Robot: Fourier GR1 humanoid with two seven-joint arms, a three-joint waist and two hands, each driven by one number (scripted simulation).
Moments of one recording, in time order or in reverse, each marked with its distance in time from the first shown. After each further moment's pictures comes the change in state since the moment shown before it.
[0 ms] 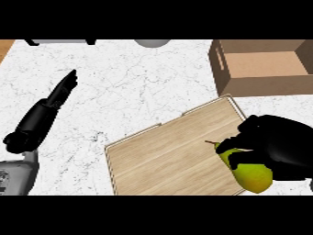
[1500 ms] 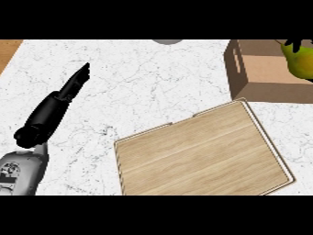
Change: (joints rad) left arm -0.068 -0.036 -0.027 -0.009 -0.017 -0.036 0.023; right arm -0.587 -0.089 -0.263 1.061 0.029 0.074 0.033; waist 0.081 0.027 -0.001
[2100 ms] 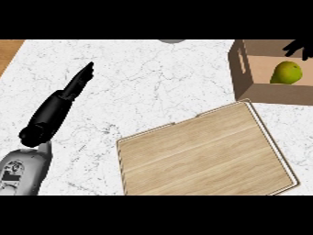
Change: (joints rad) left arm -0.014 -0.012 -0.008 0.012 -0.012 0.000 -0.011; right arm -0.136 -0.033 0.156 0.349 0.196 -0.026 -0.211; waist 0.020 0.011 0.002
